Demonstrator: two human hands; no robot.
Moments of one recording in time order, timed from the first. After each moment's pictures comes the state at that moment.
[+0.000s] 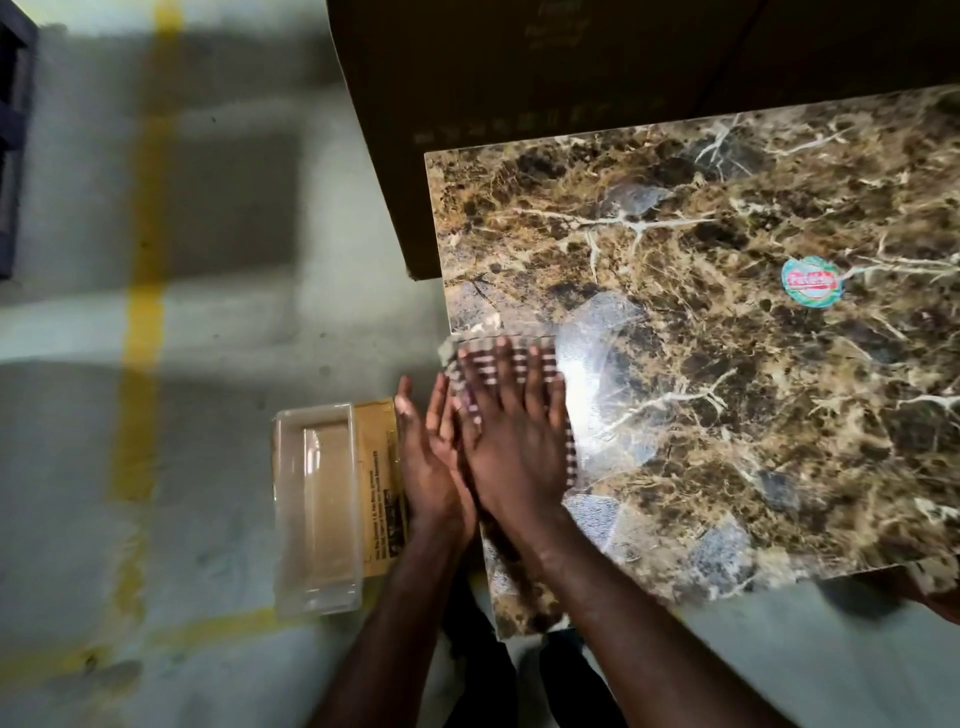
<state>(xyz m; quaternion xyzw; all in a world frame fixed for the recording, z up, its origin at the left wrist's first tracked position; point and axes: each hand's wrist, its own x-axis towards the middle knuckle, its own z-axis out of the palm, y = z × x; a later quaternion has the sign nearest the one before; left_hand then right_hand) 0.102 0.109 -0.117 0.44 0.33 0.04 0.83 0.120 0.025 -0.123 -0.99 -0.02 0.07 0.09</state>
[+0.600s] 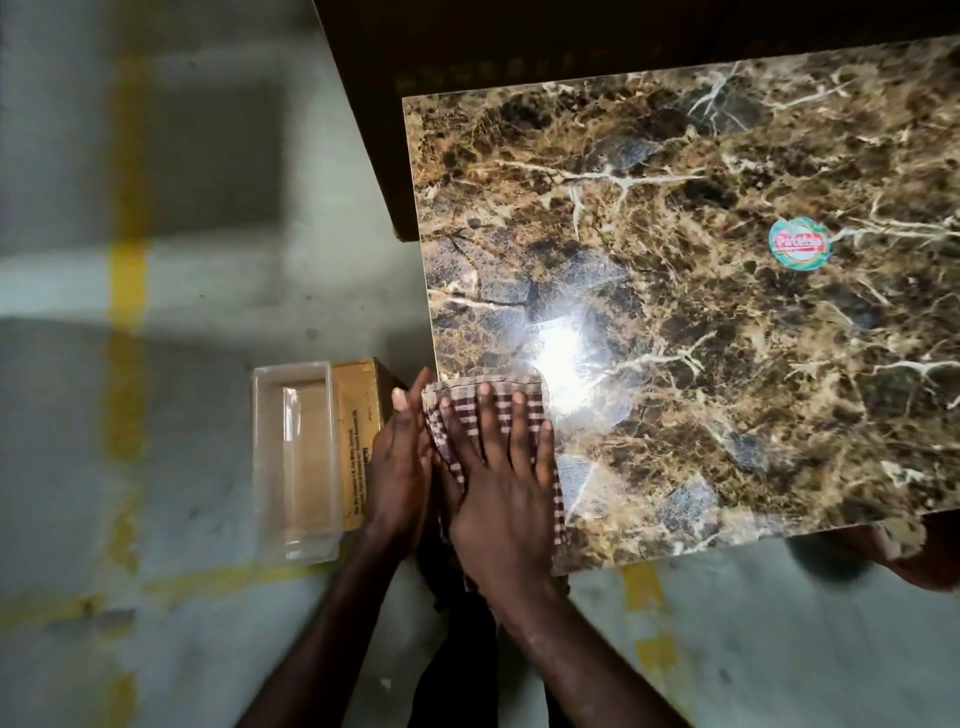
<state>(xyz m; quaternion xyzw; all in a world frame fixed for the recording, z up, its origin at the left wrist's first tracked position) 0.053 0.124 -0.122 0.59 0.21 -0.12 0.77 0.016 0.011 -0.121 -0.99 -0.03 0.11 0.10</state>
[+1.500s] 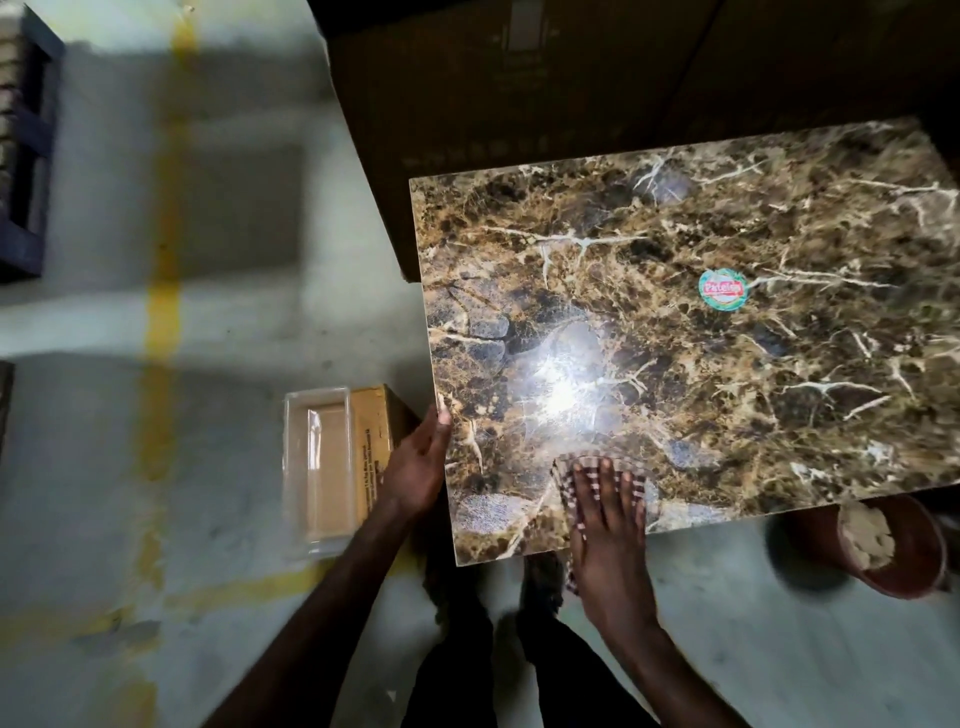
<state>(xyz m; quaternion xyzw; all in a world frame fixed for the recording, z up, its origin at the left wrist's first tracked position) 0.051 0.125 -0.072 0.80 0.16 -0.22 0.54 -0.059 -0.133 -0.111 -0.98 0.05 0.13 0.14</state>
